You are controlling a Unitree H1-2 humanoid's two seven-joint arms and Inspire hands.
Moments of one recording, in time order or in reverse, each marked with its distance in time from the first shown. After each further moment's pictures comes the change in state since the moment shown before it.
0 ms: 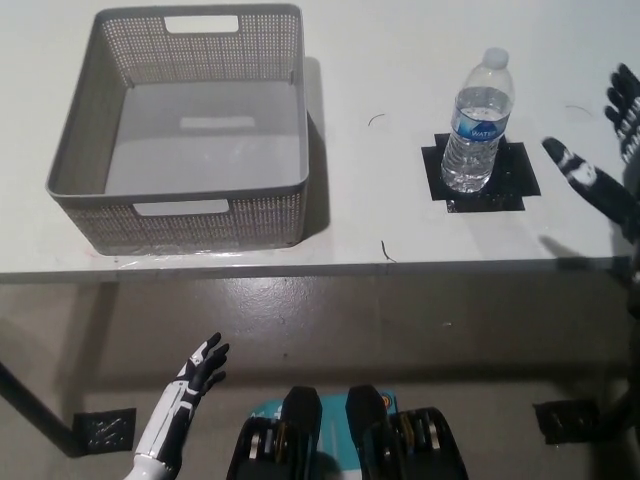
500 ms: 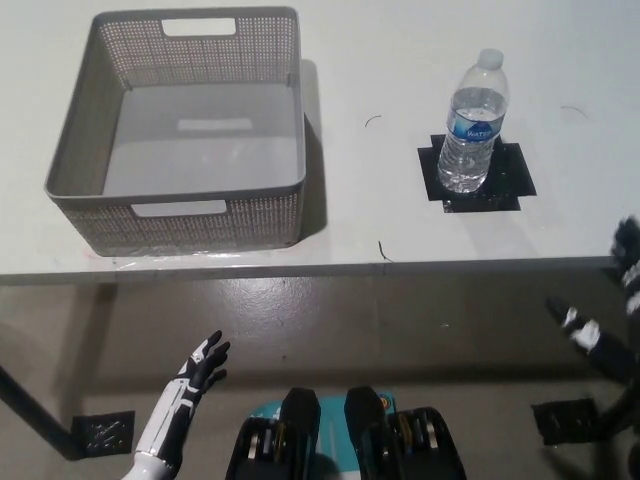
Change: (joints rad) left_arm -0.003 0.000 0.000 -0.001 0.000 0.002 -0.002; right_arm 0.397 0.065 0.004 -0.250 -0.002 -0.202 -0.021
